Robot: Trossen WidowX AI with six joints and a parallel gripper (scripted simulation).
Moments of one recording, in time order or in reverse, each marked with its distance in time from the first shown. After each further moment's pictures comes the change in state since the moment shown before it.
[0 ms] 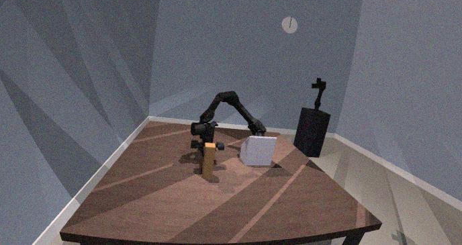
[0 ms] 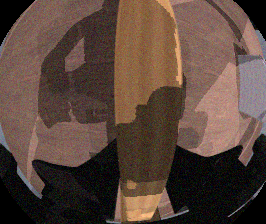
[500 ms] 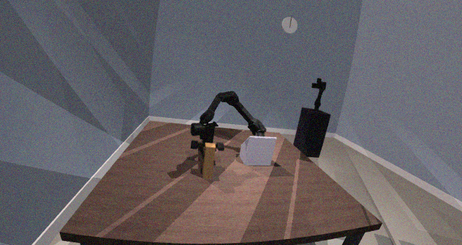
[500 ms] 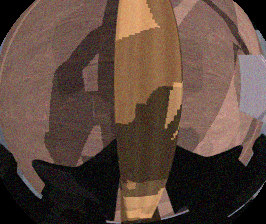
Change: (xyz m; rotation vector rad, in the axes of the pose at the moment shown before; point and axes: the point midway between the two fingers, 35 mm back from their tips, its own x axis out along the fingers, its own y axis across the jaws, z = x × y) arm 0.002 0.000 0.000 0.000 0.000 0.000
